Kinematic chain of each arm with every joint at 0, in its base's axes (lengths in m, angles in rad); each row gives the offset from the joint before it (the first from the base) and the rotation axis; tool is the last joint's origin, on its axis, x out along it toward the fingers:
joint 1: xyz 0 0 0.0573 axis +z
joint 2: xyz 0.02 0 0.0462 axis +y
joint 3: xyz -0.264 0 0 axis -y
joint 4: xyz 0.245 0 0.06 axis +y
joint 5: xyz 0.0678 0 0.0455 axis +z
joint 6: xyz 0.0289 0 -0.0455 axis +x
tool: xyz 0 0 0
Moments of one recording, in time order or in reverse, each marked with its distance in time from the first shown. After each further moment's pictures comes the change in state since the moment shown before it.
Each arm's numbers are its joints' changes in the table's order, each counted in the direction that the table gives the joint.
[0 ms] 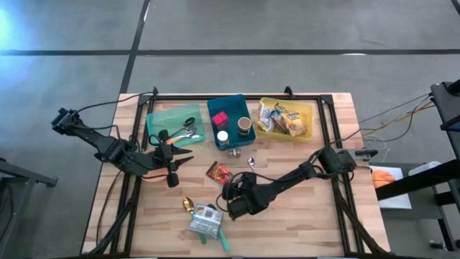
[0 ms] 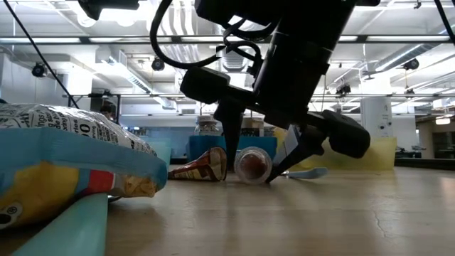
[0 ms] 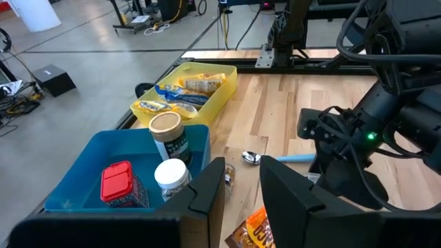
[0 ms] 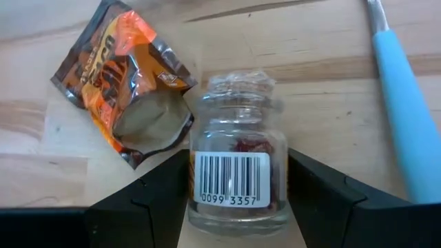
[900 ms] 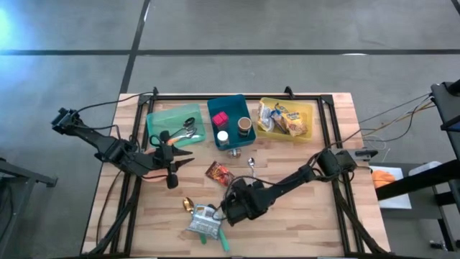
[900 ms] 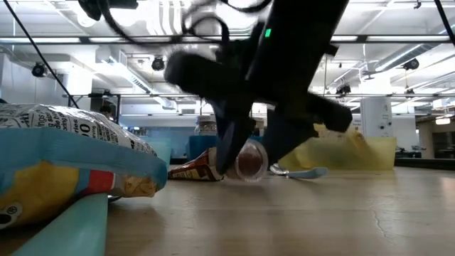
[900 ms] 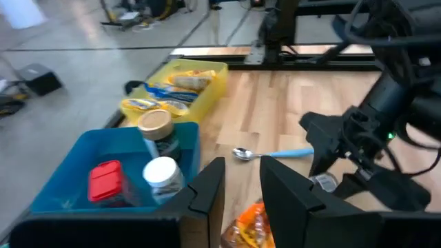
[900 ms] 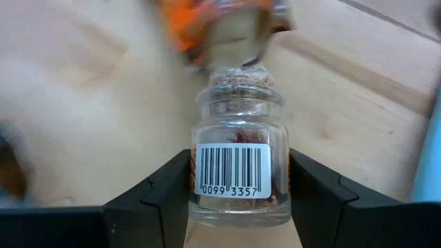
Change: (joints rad) left arm 0.000 0.000 0.000 0.005 -0.045 0.001; right arm 0.034 0.008 0.083 0.022 0.037 -0.543
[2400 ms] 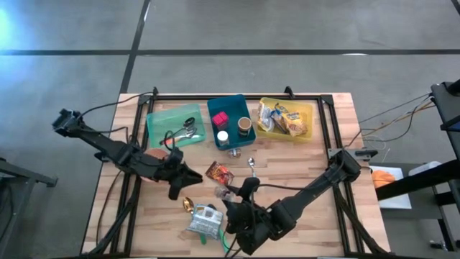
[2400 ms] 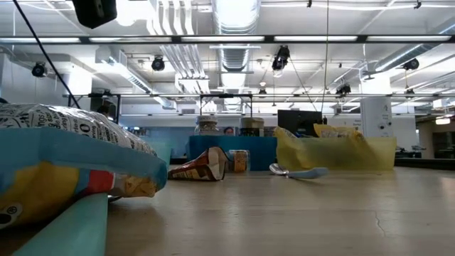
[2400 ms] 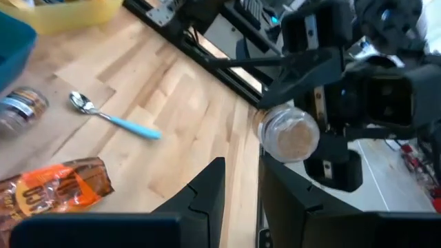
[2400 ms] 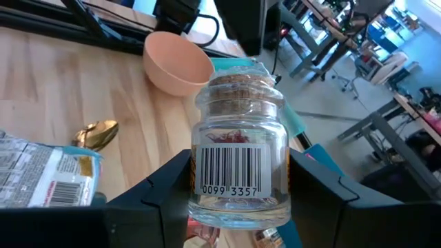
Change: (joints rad) left arm 0.021 0.114 0.000 -0.241 -0.387 -0.624; right arm 0.162 -0.153 0.262 -0.042 -0.552 -1.139
